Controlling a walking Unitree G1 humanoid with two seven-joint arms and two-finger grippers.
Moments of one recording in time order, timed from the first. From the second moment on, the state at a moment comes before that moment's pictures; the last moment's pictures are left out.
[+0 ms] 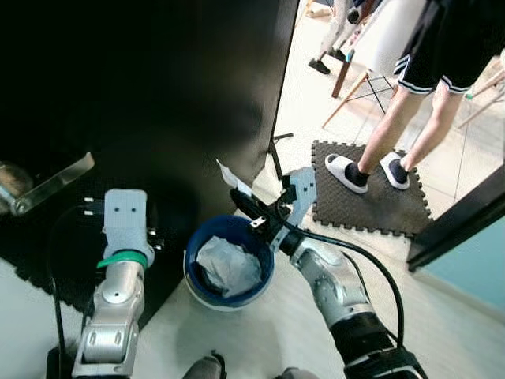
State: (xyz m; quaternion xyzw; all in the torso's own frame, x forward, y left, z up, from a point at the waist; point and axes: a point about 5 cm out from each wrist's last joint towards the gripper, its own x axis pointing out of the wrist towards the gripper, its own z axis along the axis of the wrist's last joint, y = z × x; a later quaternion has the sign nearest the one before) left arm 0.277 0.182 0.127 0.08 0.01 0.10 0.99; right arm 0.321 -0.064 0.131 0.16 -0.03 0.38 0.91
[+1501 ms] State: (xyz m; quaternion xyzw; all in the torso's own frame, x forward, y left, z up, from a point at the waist) left arm 0.263 0.170 0.135 0.09 0.08 -0.15 0.98; right arm 0.333 -0.054 0.090 0.09 0.07 0.33 0.94
